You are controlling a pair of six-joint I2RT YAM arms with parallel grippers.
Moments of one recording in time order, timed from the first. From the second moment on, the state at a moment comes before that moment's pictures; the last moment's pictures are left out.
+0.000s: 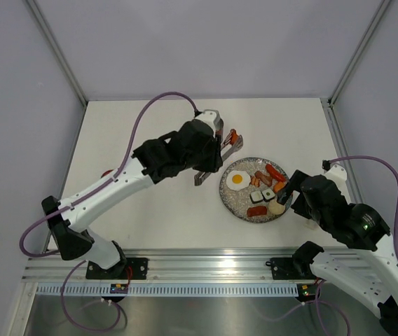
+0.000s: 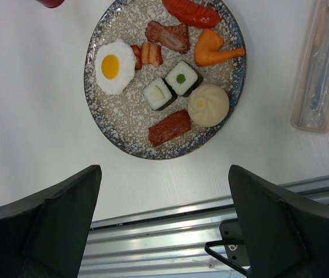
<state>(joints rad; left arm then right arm) -0.99 1.49 1.60 -0.81 -0.20 -0.58 0.68 0.65 1.03 -1.20 0.46 0.96</state>
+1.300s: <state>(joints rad) -0.57 1.88 1.77 -0.67 0.05 -0.50 0.68 0.70 1.05 -1.19 0.45 0.95</state>
